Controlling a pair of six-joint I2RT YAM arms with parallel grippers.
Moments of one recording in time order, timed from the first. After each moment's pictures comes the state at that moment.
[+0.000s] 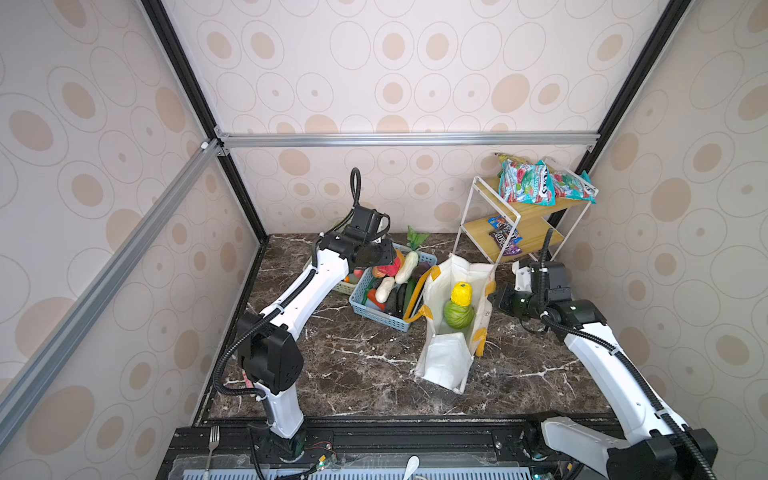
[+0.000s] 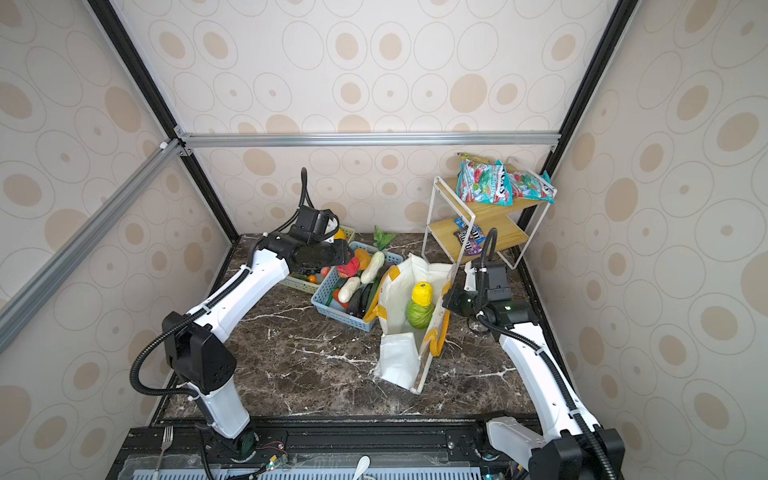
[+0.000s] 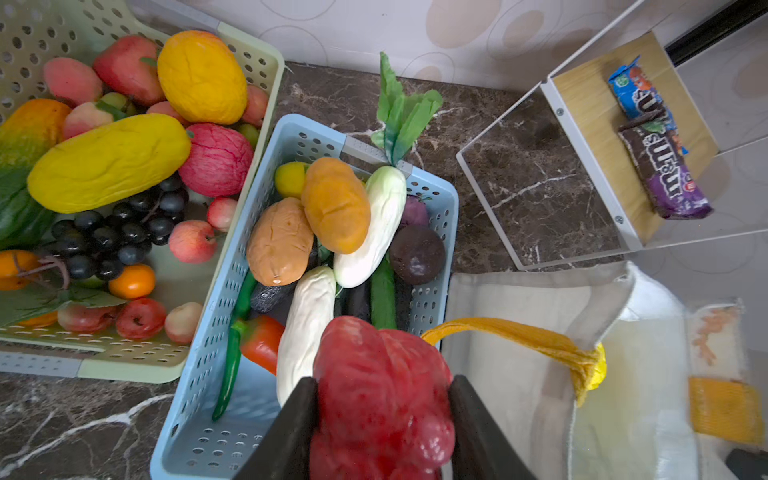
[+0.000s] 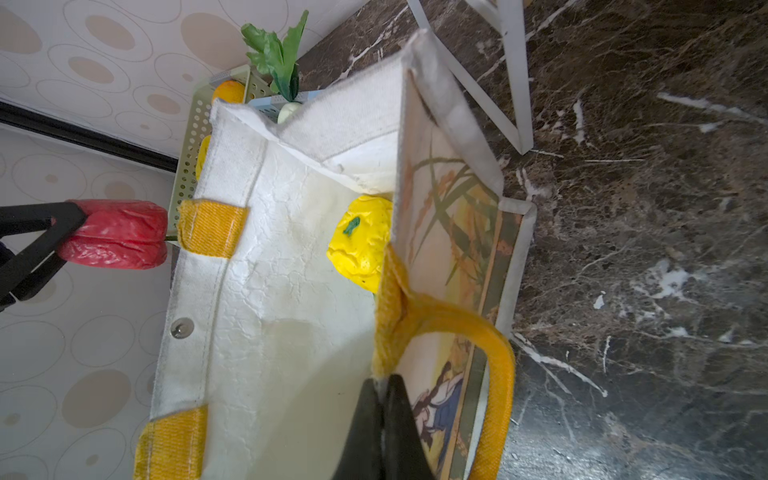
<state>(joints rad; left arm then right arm) -0.46 1.79 1.78 -0.77 0.10 -0.47 0.13 1.11 1.02 -0.68 -0.29 0.56</state>
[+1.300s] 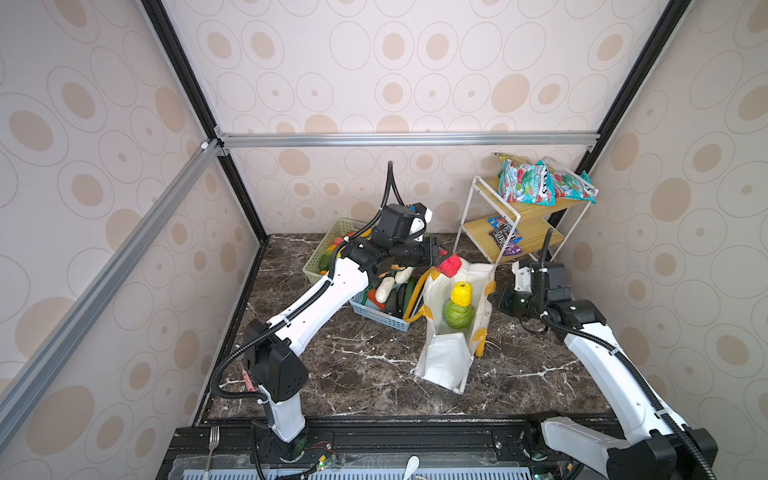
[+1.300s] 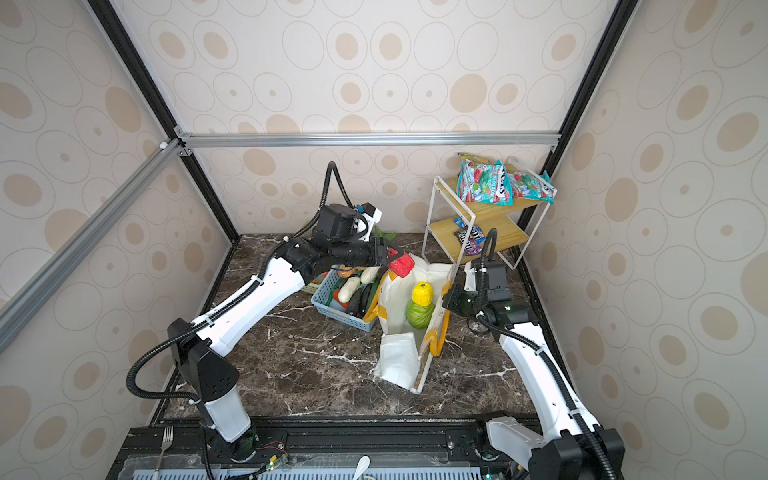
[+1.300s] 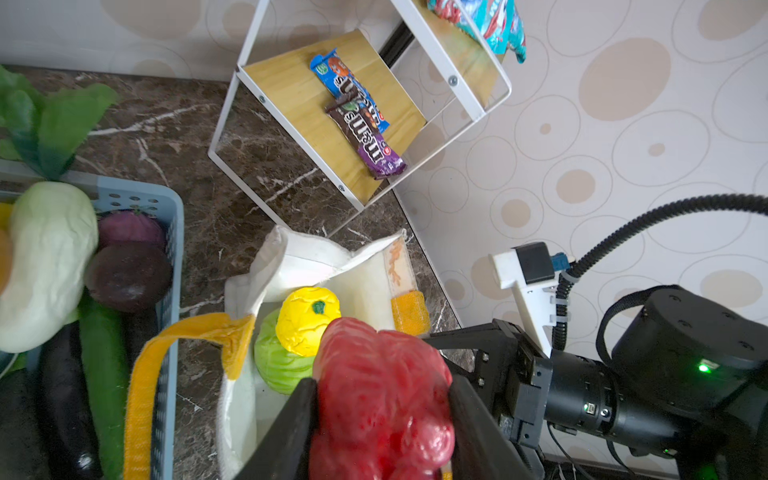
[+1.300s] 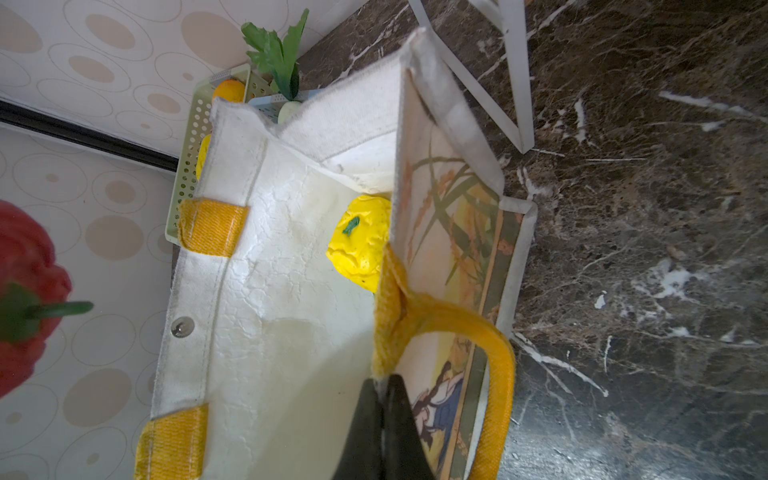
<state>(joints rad) -0.69 1.79 1.87 -0.58 0.37 -0.59 0.13 1.11 1.02 -0.68 -0.29 0.56</state>
